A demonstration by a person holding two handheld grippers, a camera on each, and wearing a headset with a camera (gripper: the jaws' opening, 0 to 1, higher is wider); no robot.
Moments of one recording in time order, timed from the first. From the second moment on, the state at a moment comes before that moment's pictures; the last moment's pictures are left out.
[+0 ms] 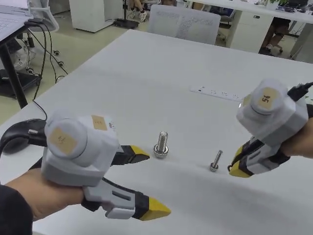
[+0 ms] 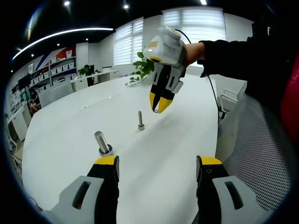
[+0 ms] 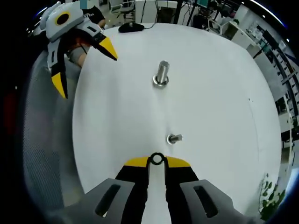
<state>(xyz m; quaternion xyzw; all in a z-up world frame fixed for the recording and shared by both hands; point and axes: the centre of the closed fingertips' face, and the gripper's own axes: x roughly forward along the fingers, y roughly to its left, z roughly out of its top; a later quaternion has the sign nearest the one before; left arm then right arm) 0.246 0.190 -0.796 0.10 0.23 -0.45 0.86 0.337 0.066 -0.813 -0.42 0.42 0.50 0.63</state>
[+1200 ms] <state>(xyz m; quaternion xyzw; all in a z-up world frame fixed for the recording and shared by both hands) 0.247 0.193 -0.798 0.10 0.23 -0.44 0.86 0.369 0.089 -0.816 -0.42 0.40 0.51 0.63</state>
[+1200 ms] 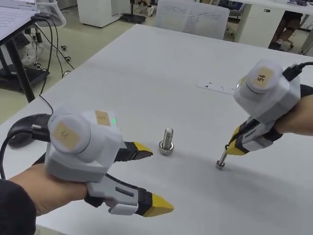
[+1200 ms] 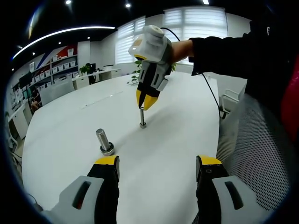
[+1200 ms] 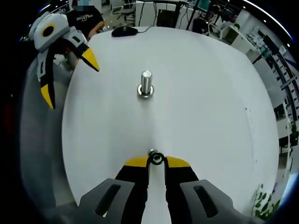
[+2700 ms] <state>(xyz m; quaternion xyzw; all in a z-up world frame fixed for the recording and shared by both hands) 0.248 0.193 -0.802 0.09 0.24 -0.44 0.86 0.368 0.087 -0.861 -0.41 0.43 0.52 0.61</state>
